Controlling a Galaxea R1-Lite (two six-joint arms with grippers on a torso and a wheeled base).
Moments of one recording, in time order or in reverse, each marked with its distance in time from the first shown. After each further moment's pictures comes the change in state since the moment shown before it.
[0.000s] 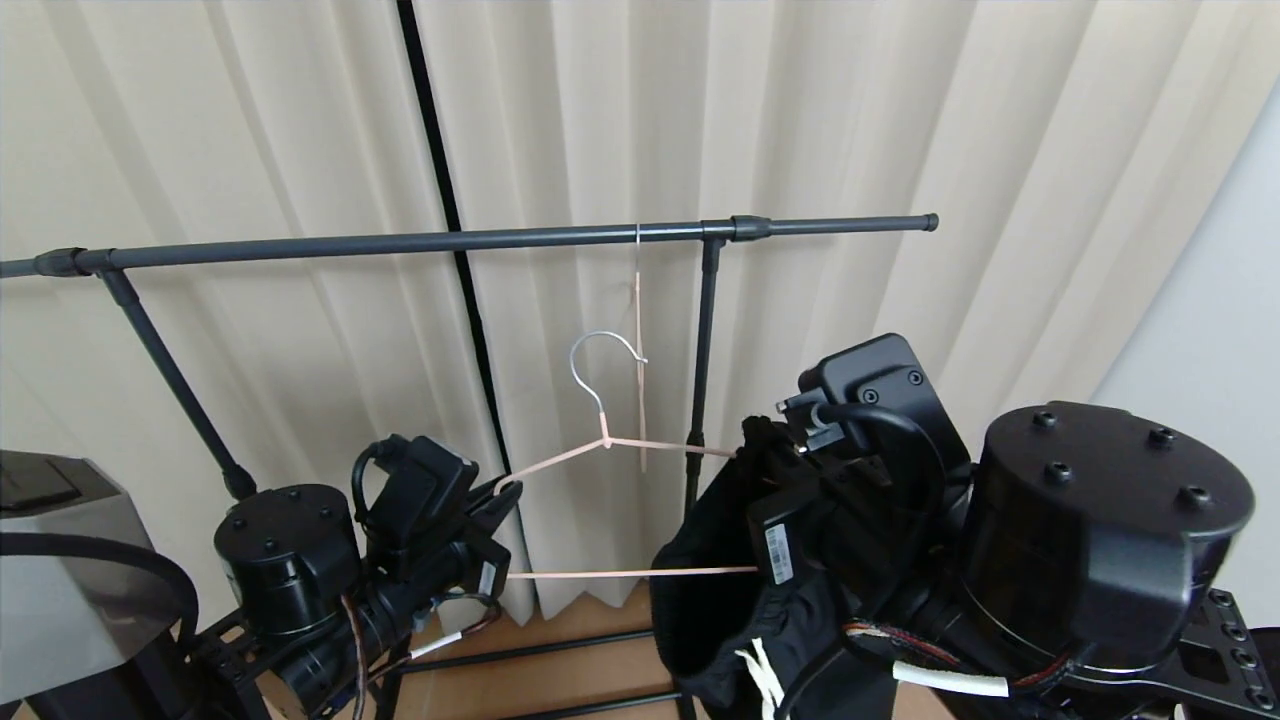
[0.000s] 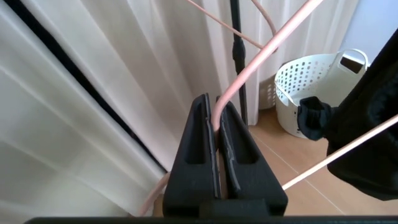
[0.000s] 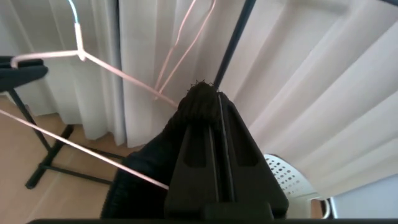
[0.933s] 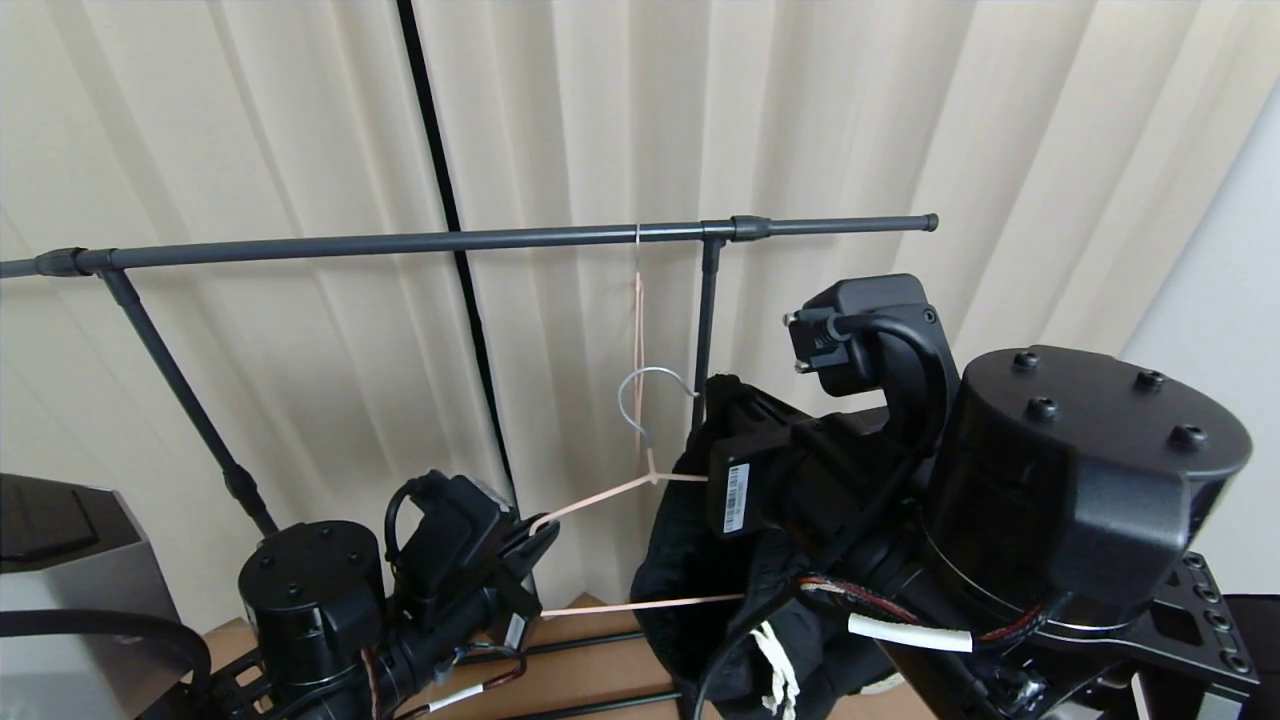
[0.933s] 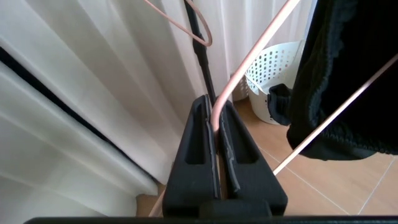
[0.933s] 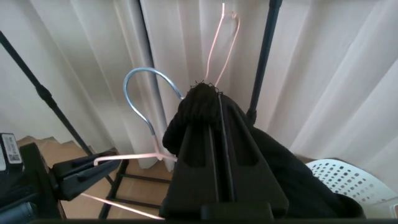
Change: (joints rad) left arm -0.114 0.001 0.044 -0.001 0.001 -0.003; right arm 0.026 0.034 -0.114 -0.004 0.001 0.185
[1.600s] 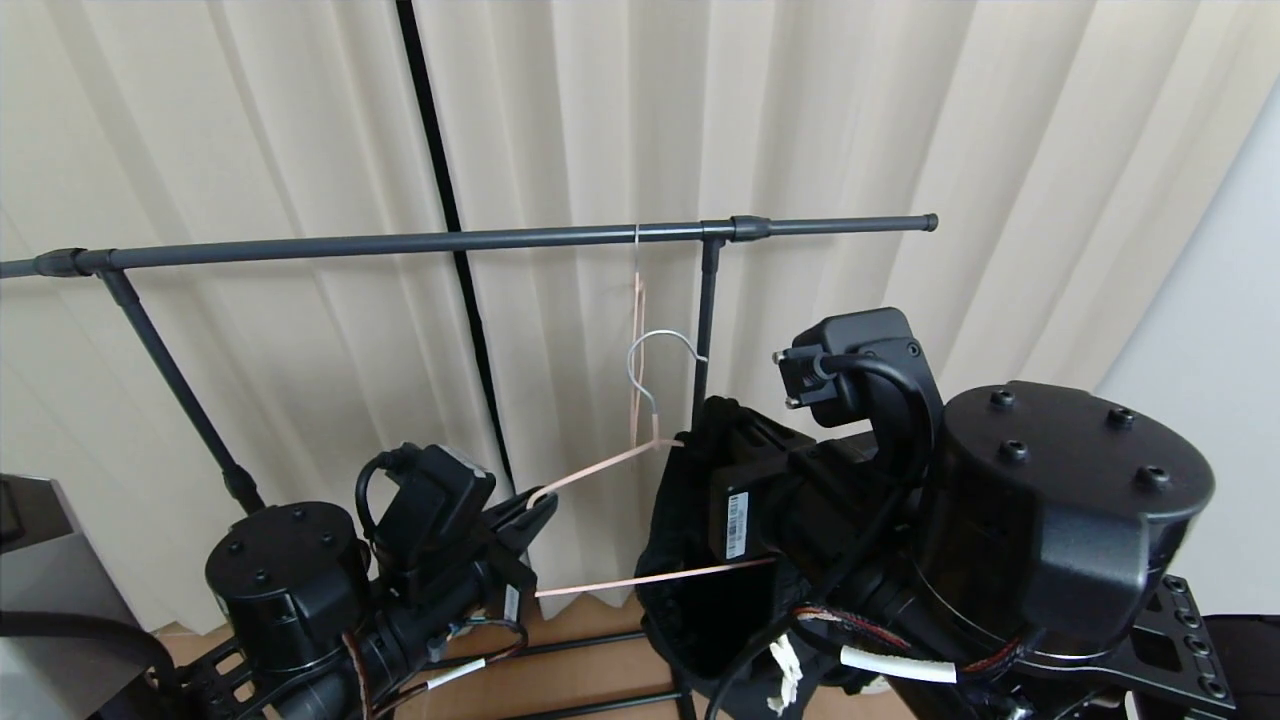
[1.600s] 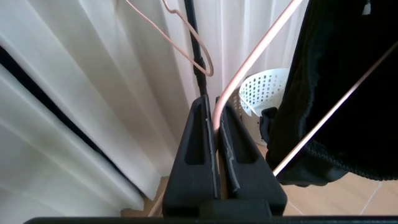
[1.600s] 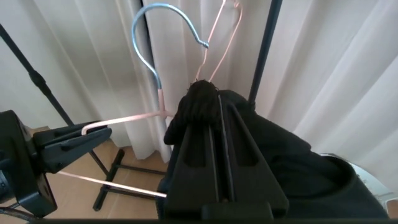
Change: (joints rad) left arm 0.007 -0.054 -0.028 0.001 -0.003 -0.082; right arm 0.000 0.008 0.041 -0.012 0.004 -0.002
